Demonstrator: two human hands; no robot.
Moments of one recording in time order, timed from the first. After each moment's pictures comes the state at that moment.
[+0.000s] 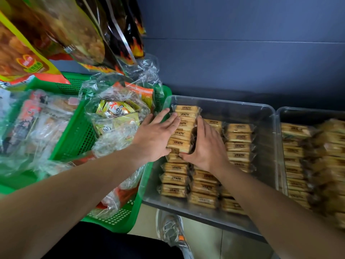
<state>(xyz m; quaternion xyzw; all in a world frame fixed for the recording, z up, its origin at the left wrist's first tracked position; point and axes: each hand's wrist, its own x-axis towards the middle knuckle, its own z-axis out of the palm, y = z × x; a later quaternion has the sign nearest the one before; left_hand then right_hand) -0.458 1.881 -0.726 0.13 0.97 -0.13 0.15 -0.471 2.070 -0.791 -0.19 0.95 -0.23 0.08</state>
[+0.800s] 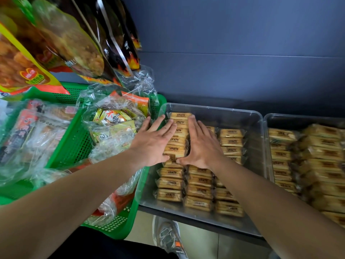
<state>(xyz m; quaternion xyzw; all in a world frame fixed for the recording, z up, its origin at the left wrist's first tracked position) -0.463 1.887 -0.721 0.14 0.96 -0.17 0.20 -0.490 2.074 -0.766 -0.23 0.94 -0.17 0.17</state>
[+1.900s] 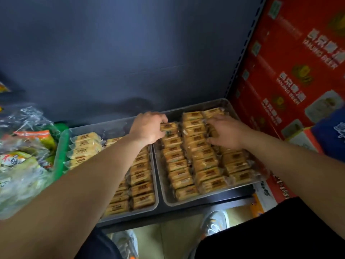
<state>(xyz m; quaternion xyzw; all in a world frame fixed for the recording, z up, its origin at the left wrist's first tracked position) -0.518 2.170 -0.676 0.21 0.97 0.03 0.08 -0.455 2.432 -0.668 -0.06 0.97 -0.08 0.22</state>
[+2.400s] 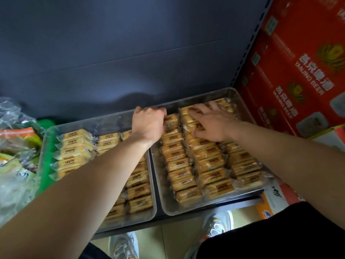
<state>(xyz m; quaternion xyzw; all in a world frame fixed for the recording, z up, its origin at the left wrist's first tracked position) -0.536 2.186 -0.724 0.18 0.98 -0.03 -0.01 -0.499 2.402 -0.702 -0.13 0.97 -0.01 0.22</state>
